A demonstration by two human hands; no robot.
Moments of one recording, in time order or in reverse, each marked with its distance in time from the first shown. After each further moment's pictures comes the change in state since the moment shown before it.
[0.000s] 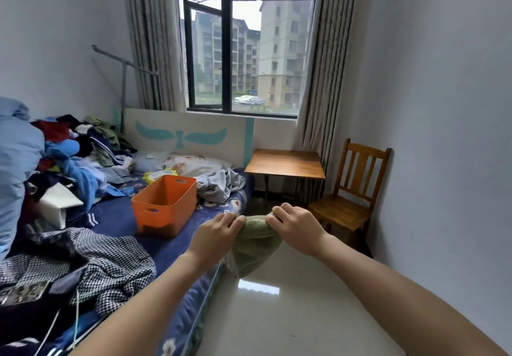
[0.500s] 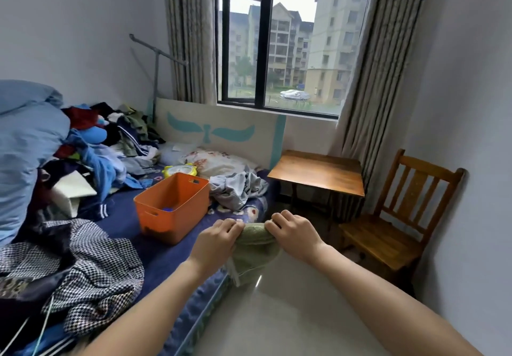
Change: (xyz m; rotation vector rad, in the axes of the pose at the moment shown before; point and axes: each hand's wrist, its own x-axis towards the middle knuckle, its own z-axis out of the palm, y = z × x) left_hand 0.084 -0.048 0.181 0.017 -0.168 -0.290; right_hand 0.001 0.133 0.199 0.150 0.084 -0.007
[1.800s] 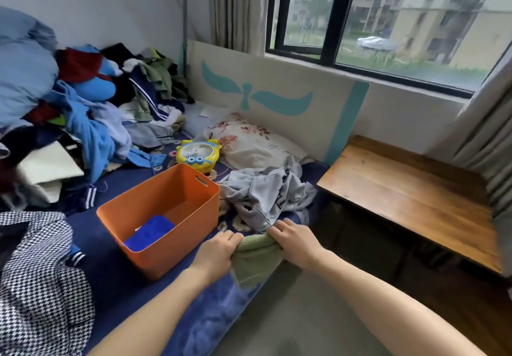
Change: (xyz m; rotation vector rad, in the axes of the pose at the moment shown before) left_hand 0.164 -0.275 0.377 -0.141 -0.591 -0.576; right_hand 0.110 0.189 0.507 0.459 -0.462 -0.083
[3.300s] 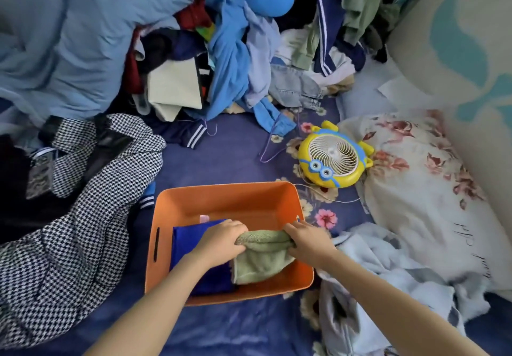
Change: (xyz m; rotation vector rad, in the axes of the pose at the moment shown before) left_hand 0.178 -0.299 0.017 -0.259 -0.063 -0.828; right_hand 0.444 0.060 0.227 0.337 -0.617 -0.535
